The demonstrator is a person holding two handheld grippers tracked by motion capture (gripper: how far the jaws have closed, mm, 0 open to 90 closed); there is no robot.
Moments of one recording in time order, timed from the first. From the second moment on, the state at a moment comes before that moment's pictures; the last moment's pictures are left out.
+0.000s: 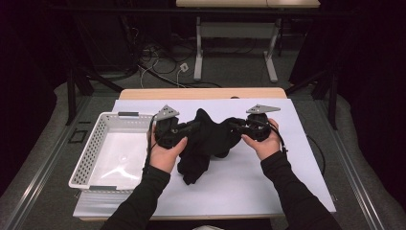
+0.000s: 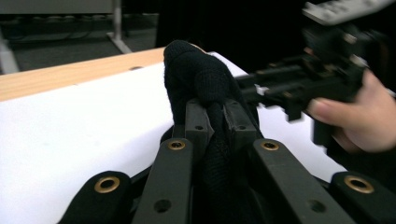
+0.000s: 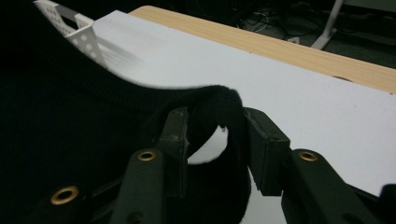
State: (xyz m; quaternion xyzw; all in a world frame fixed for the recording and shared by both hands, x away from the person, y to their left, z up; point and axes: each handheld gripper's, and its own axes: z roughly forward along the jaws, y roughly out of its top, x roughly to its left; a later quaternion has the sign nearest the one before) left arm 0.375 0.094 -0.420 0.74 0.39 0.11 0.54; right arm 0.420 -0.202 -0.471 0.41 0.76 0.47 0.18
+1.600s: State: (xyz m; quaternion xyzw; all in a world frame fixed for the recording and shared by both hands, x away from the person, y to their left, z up) left arm 0.435 0.058 -0.476 0.74 0.46 0.09 0.48; right arm 0.368 -0.219 -0.516 0.42 0.75 0.48 0.14
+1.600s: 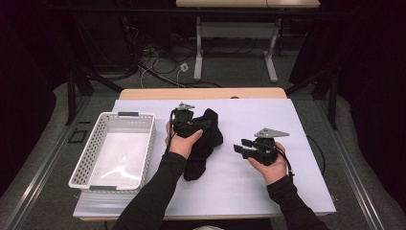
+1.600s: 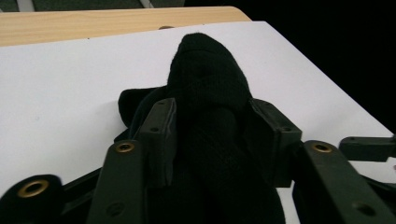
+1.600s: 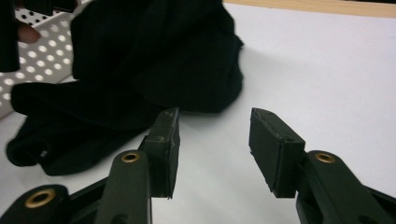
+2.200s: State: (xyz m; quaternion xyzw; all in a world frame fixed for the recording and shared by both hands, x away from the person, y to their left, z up) left arm 0.418 0.097 -0.469 0.72 0.47 0.12 0.50; right arm 0.380 -0.132 -0.510 0.40 0.76 0.50 0.13
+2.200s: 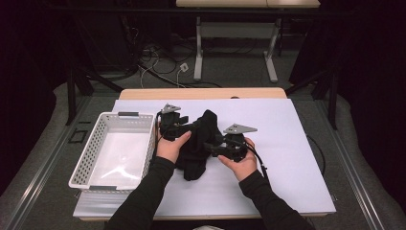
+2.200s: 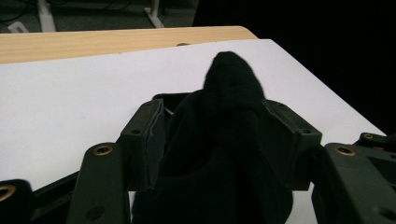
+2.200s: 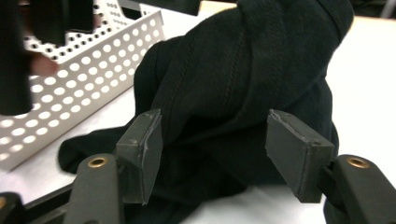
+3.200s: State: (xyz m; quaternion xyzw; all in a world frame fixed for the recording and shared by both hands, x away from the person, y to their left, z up) left arm 0.385 0.135 -0.476 0.71 0.47 0.13 0.51; right arm 0.401 -0.111 -0.511 0.42 0.78 0.43 0.17
